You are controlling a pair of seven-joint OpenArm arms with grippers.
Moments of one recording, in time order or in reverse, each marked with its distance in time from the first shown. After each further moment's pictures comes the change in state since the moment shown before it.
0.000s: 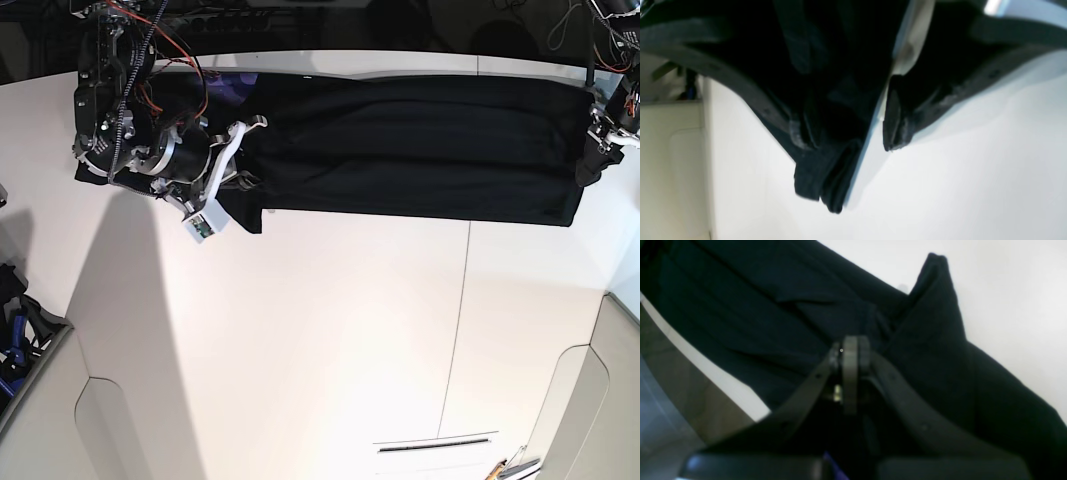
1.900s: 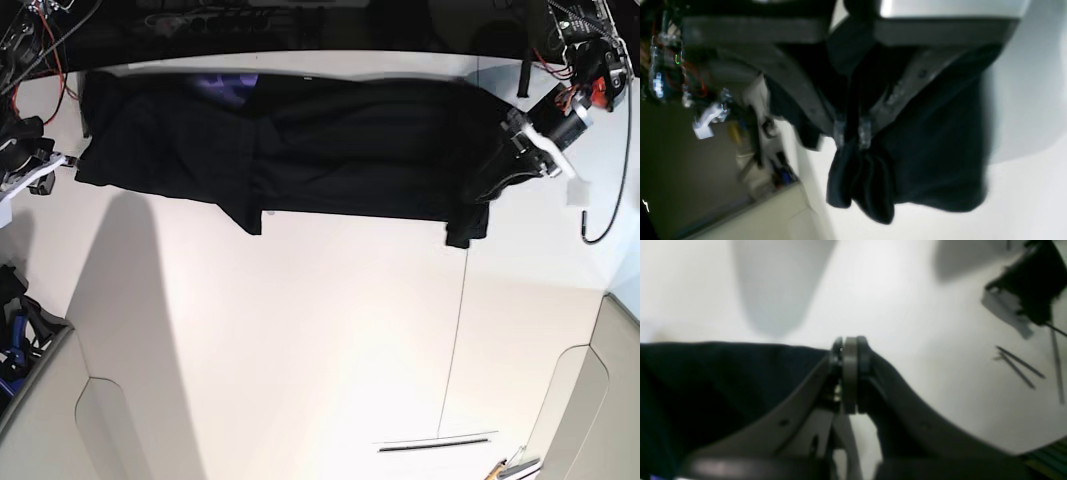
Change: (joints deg) left arm 6.1 15.5 12.3 39.0 -18.8 1.9 18.3; right arm -2.4 4.7 39.3 0.0 -7.5 -3.9 1.3
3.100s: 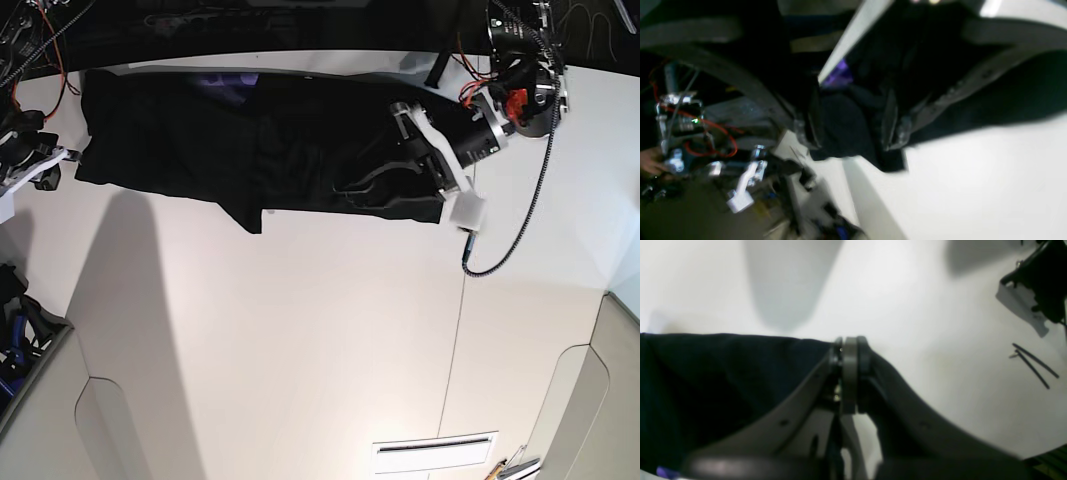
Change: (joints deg) left arm -1.2 3.7 18.0 14.7 13.5 0.0 -3.3; right arm -1.6 0.2 0.0 0.0 3.6 0.0 0.2
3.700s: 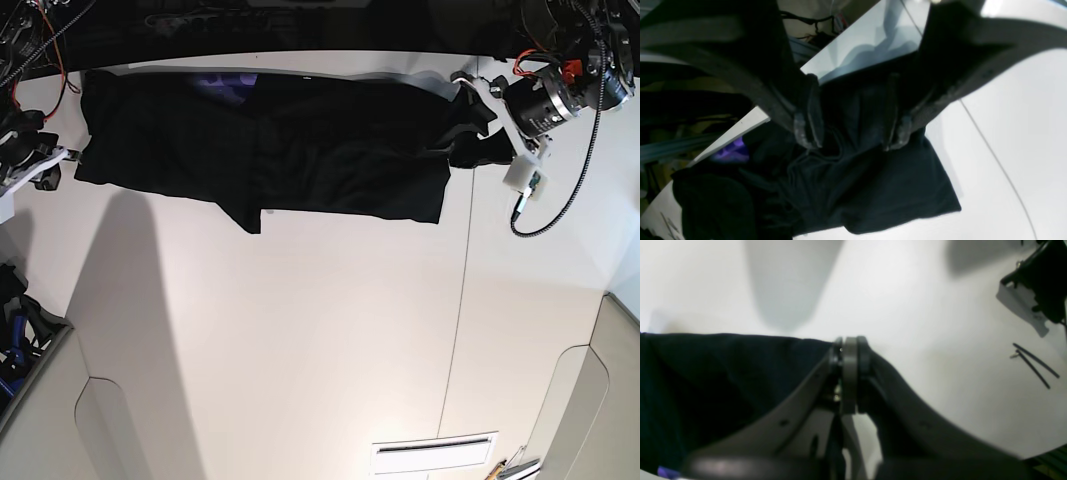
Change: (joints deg) left arm 8.9 -9.0 -7.2 3.7 13.1 0.0 -0.7; right arm 0.0 0.0 0.0 0.0 0.0 0.0 0.0
